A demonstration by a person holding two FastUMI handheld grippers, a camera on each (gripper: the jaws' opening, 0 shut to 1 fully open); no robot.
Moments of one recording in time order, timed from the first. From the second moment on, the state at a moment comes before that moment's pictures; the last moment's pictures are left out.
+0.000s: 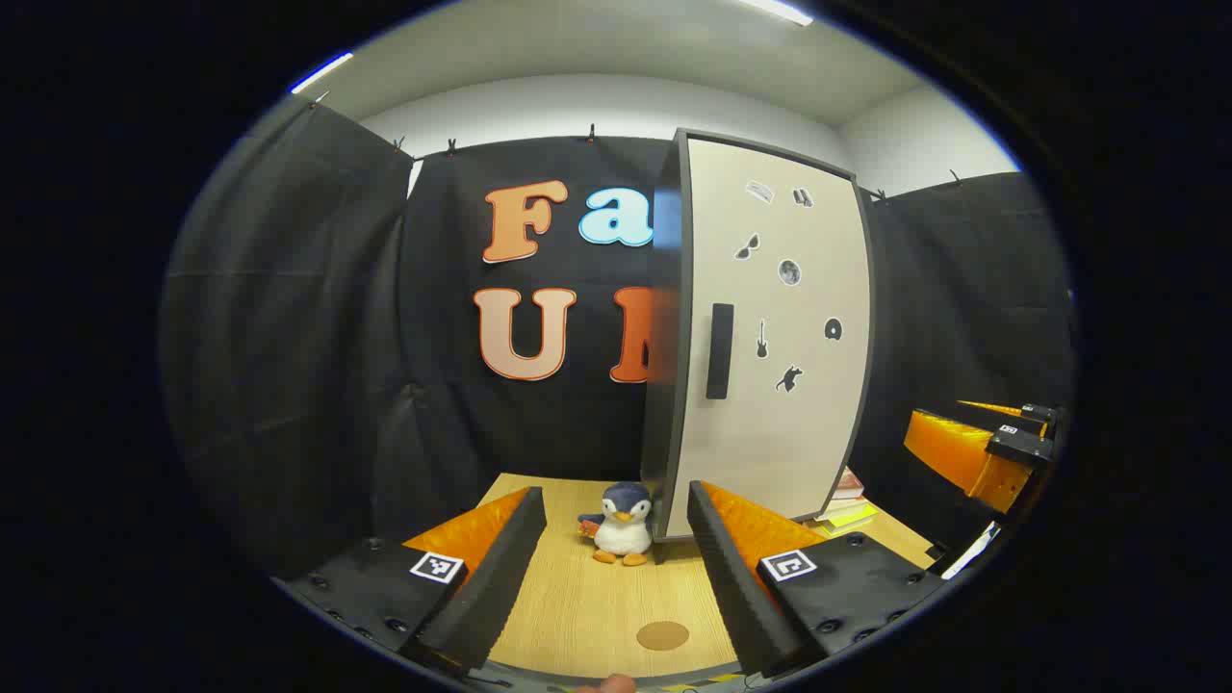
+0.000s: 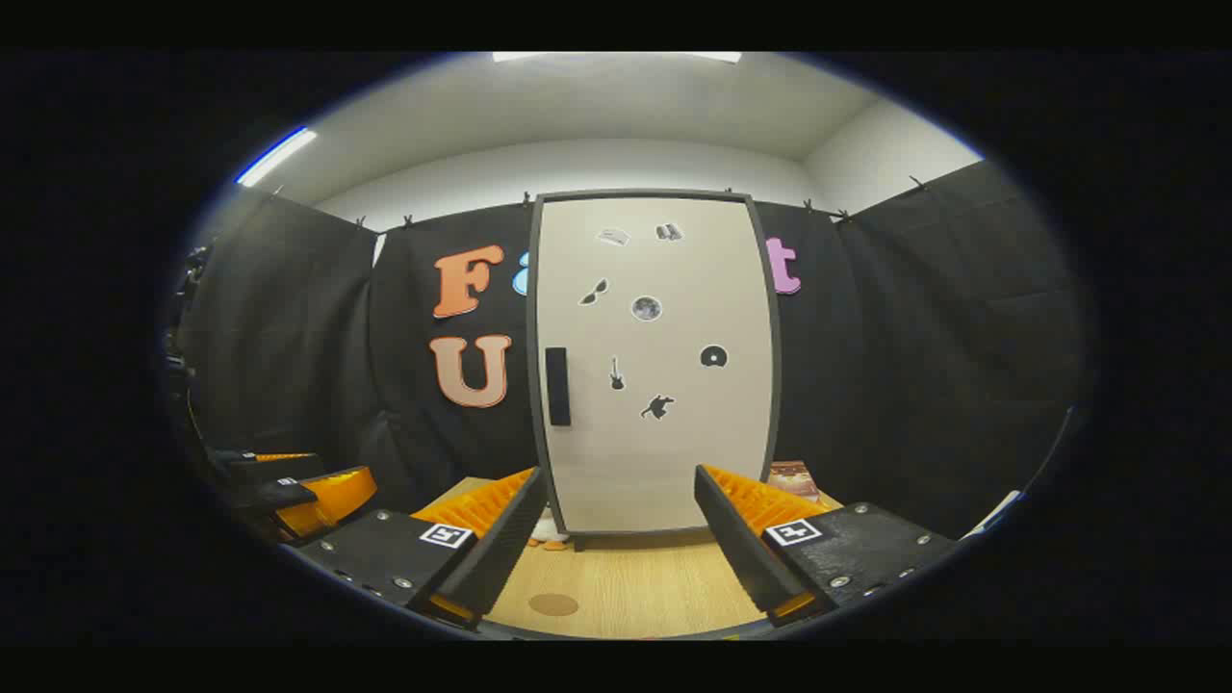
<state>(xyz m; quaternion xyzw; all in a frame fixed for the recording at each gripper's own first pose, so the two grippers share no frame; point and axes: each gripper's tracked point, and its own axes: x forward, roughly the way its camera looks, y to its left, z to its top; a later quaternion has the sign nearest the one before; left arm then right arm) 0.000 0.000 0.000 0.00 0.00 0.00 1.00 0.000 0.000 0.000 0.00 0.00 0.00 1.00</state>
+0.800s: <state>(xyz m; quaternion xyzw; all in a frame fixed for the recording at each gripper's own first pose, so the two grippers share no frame) -0.008 0.002 0.003 0.00 0.00 0.01 1.00 -0.005 0.002 0.005 0.00 0.00 0.01 1.00</state>
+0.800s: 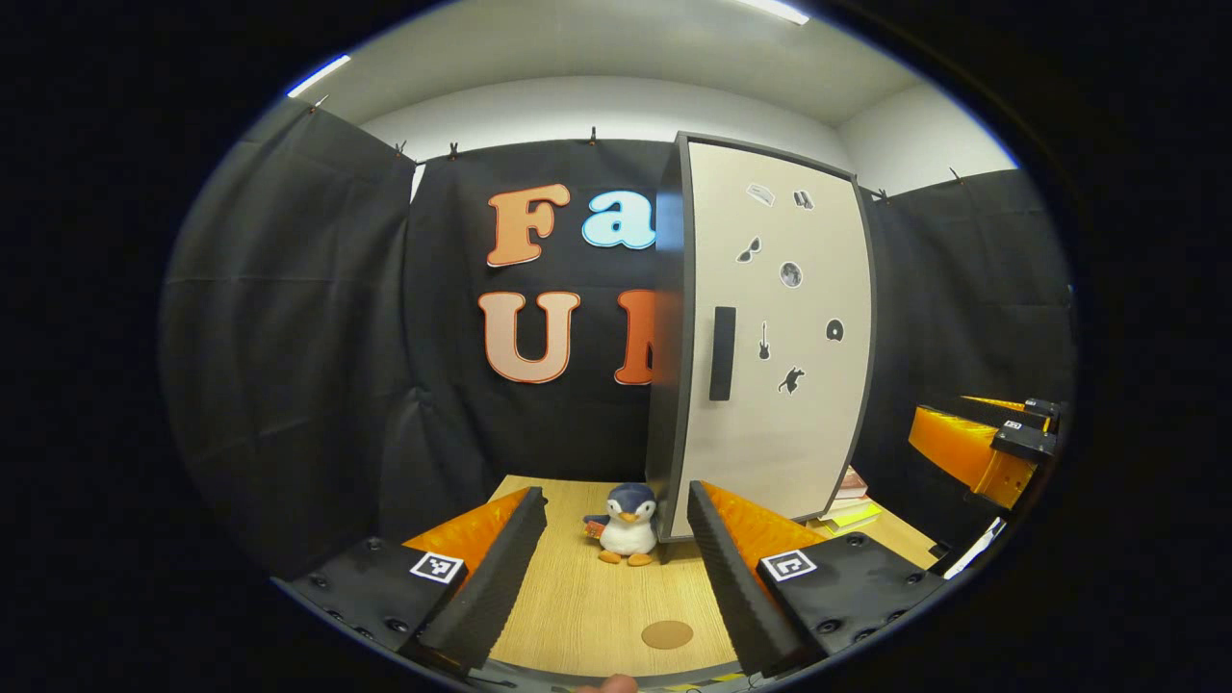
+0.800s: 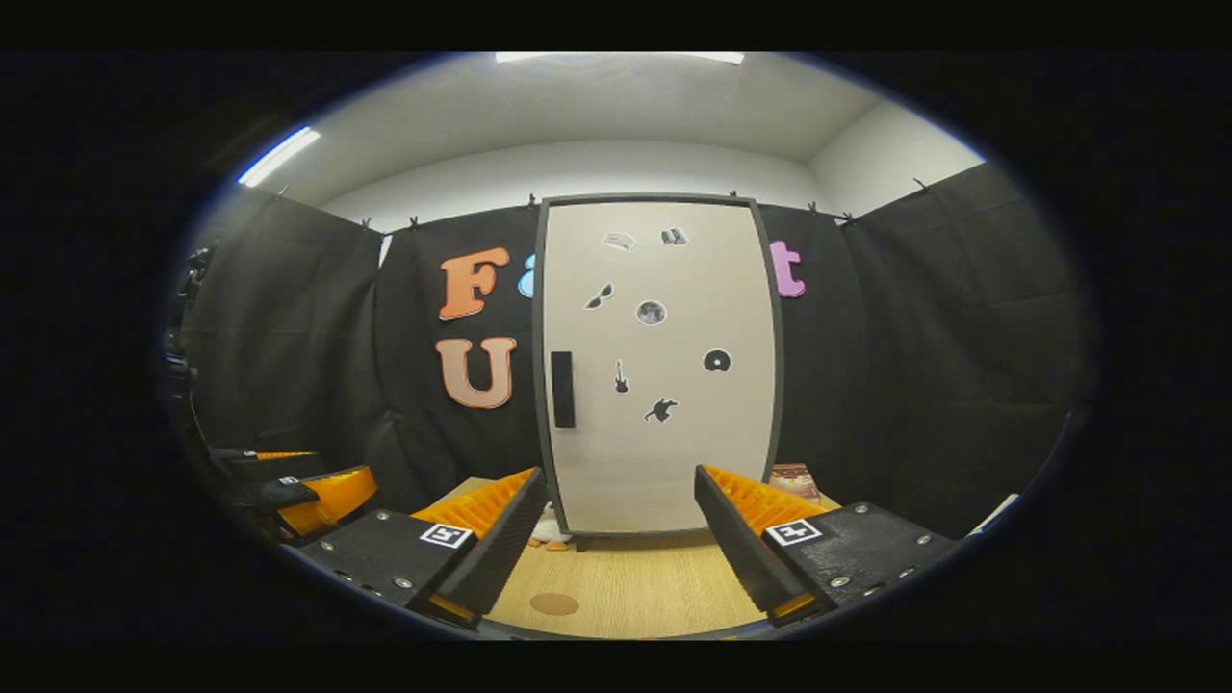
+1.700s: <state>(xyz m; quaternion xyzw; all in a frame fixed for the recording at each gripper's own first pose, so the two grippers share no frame) 0.029 0.041 0.000 -0.01 0.01 -0.01 1.00 0.039 0.041 0.008 -0.01 0.00 0.01 1.00</state>
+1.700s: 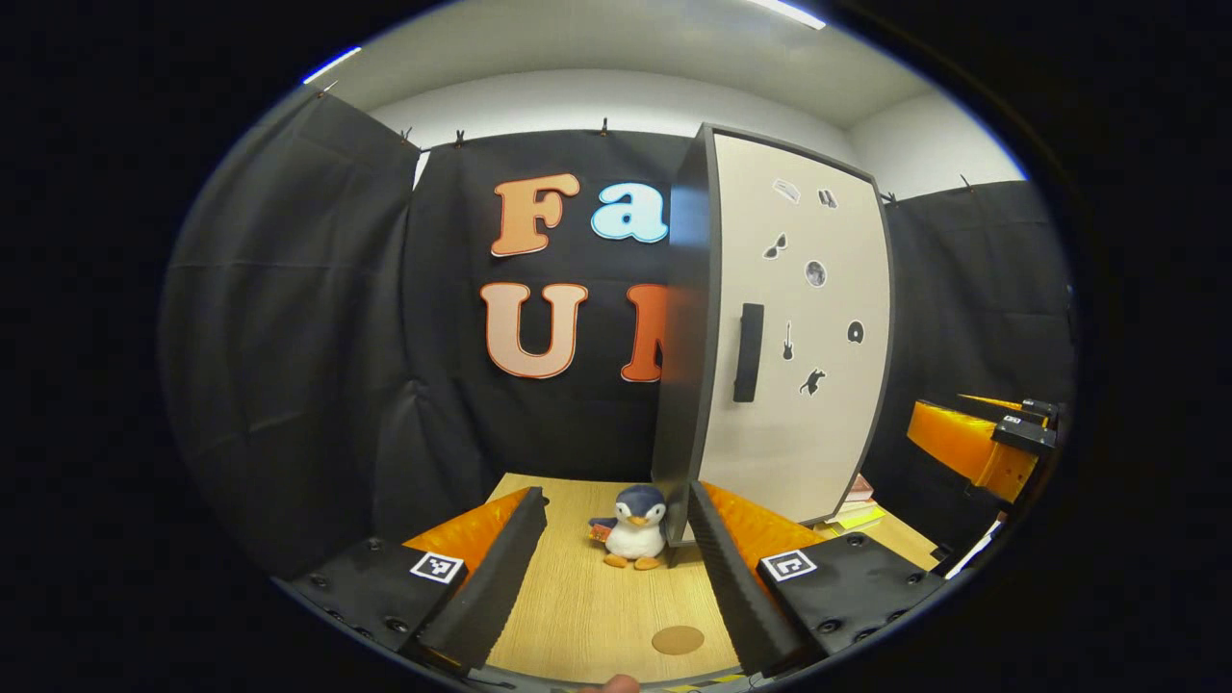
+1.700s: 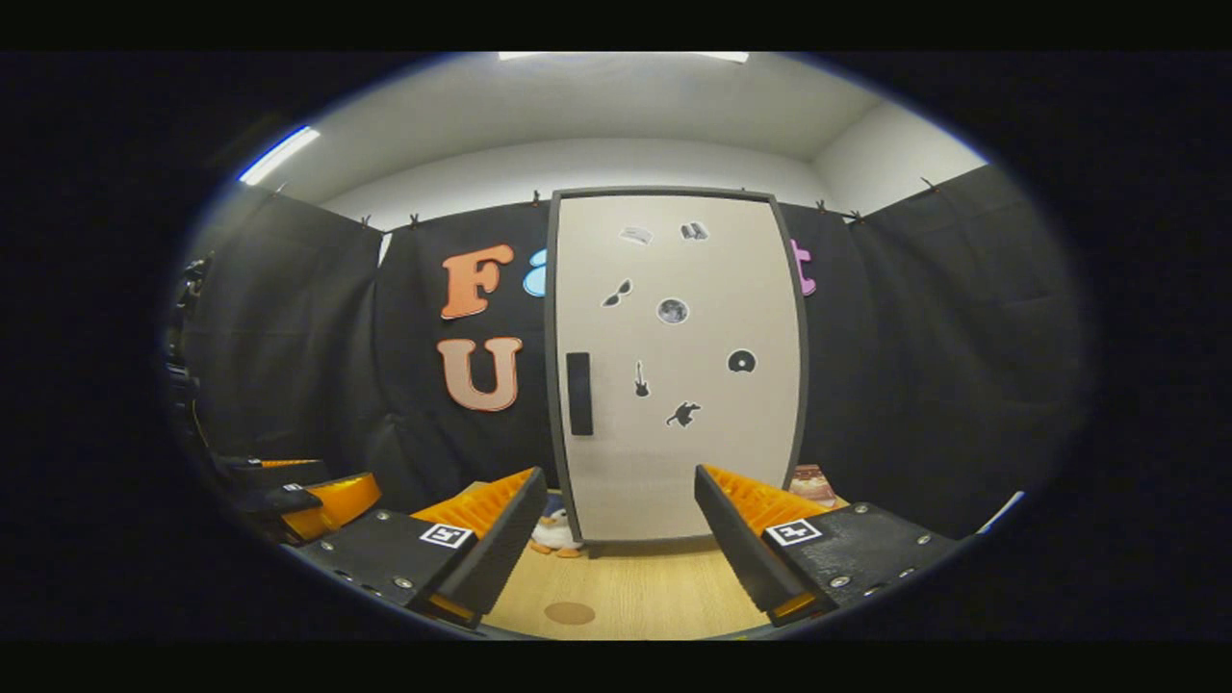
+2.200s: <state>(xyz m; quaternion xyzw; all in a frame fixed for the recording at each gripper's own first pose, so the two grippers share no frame) 0.070 0.108 -0.016 -0.02 0.02 -0.04 1.00 0.138 0.088 0.022 -0.02 -0.02 -0.02 1.00</state>
